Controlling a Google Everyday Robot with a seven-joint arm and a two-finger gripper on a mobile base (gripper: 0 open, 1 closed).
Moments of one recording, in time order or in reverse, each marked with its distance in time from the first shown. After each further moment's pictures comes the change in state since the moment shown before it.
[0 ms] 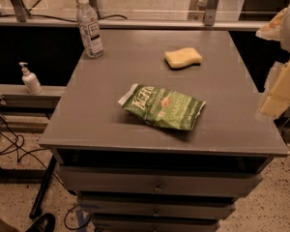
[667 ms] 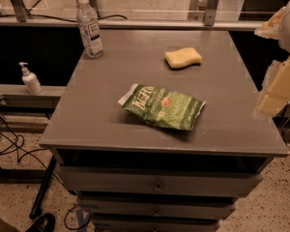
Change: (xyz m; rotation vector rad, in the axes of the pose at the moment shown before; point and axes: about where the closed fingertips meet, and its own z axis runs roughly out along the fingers) arm -0.003 -0.003 0.000 0.012 -0.012 0.001
